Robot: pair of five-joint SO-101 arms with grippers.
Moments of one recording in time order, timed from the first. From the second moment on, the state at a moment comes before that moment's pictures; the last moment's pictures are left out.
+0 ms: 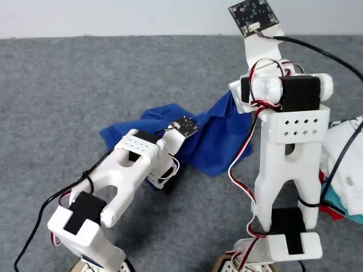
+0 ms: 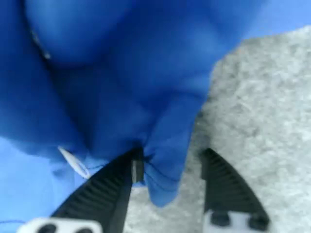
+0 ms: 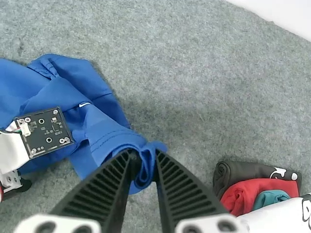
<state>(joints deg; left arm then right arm) 19.2 11.2 30.2 62.5 -12.7 -7.6 -2.2 -37.1 100.2 17.4</state>
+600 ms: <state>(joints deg) 17.5 12.3 15.0 81.2 -16.3 -7.6 -2.2 -37.1 100.4 17.4</state>
